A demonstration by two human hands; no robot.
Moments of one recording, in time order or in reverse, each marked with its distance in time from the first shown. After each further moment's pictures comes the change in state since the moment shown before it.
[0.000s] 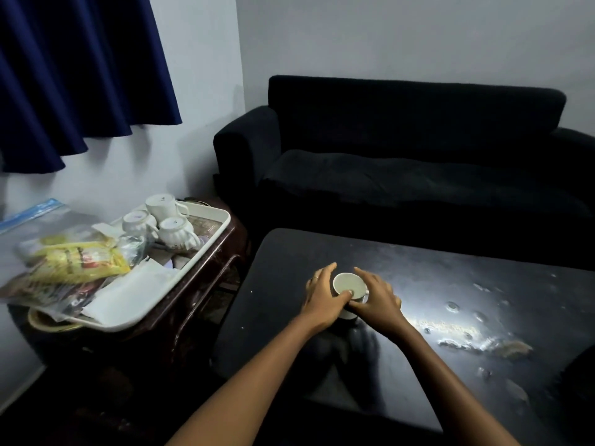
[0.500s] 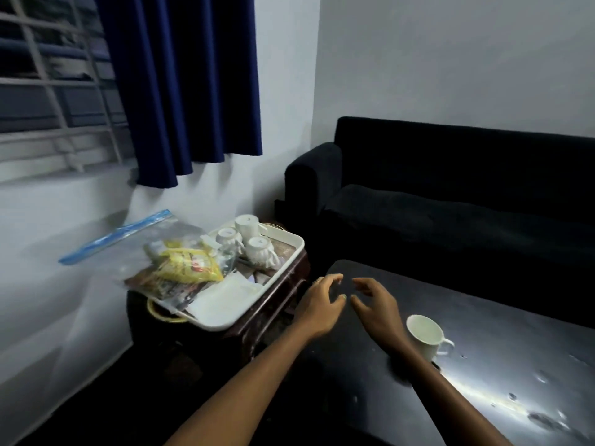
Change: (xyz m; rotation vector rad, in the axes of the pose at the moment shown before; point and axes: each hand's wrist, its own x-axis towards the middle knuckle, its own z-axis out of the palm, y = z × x) left_hand -0.023 -0.038 -0.136 0.091 0.232 0.091; right_hand 0.000 -0.134 0.051 0.198 0.076 -0.317
